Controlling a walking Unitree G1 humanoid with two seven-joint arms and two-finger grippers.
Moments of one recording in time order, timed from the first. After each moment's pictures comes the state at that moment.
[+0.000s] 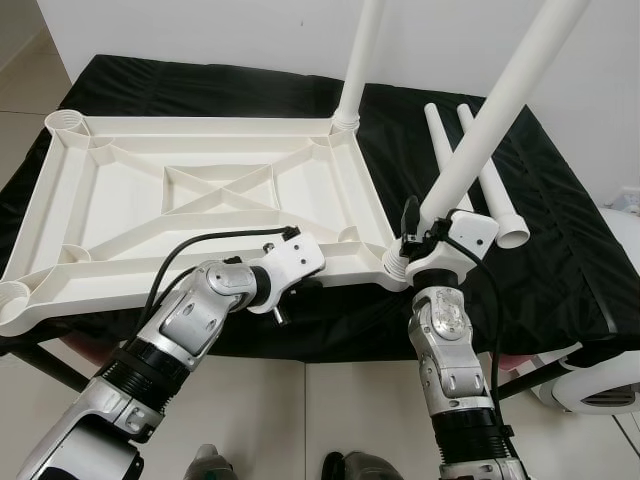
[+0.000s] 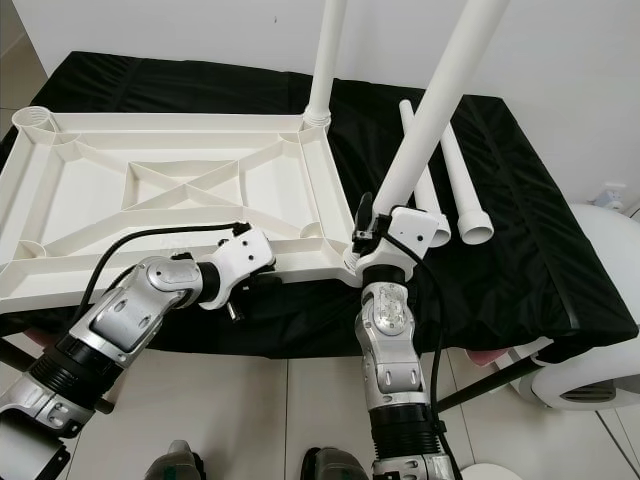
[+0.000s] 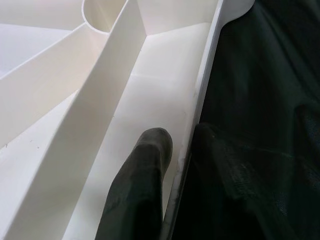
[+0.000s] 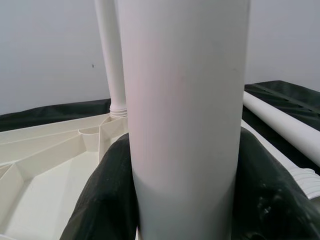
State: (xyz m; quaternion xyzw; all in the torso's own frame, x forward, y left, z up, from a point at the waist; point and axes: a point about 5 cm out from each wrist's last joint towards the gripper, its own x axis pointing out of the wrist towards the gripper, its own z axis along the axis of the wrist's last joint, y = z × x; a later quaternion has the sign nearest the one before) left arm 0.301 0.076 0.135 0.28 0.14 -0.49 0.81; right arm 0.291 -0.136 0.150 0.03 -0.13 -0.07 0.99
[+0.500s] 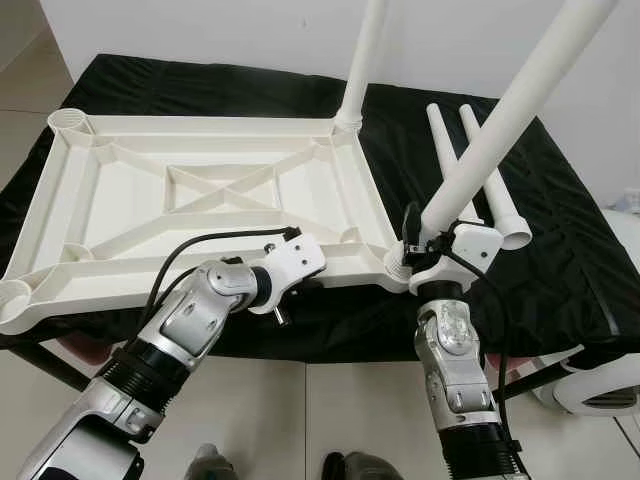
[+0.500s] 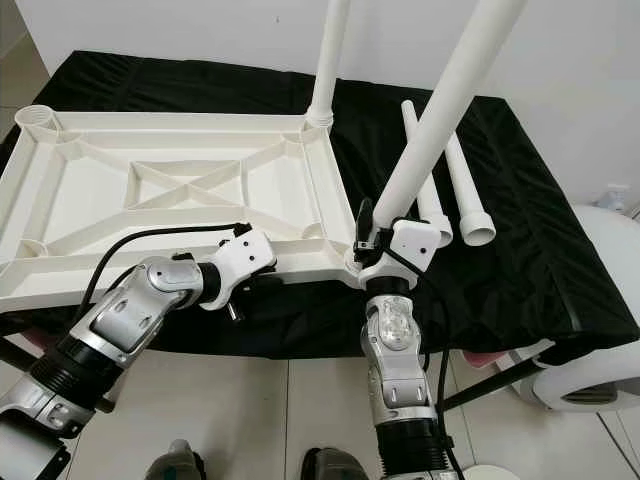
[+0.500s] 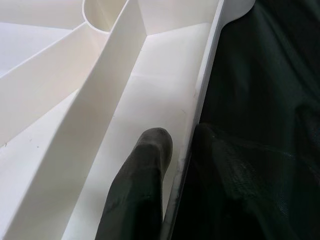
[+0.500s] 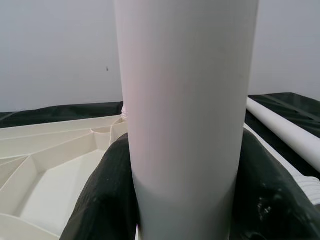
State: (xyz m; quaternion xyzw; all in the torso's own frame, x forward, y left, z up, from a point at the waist) left arm 0.301 0.075 0.135 0.28 0.14 -0.49 0.81; right arm 0.278 -0.139 0.146 0.01 -0.15 -0.04 0.99
